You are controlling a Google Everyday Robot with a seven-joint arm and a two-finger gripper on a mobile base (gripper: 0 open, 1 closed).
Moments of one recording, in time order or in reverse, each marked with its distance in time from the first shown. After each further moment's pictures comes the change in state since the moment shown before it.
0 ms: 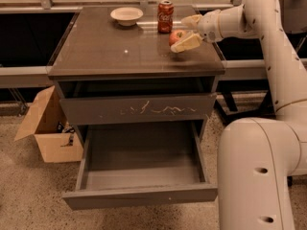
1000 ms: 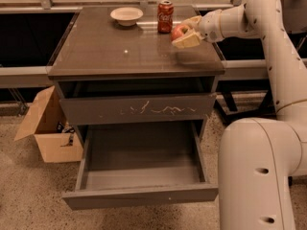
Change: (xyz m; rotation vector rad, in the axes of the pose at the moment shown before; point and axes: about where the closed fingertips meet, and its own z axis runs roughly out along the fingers) arm 0.000 0.000 0.000 0.000 0.000 0.000
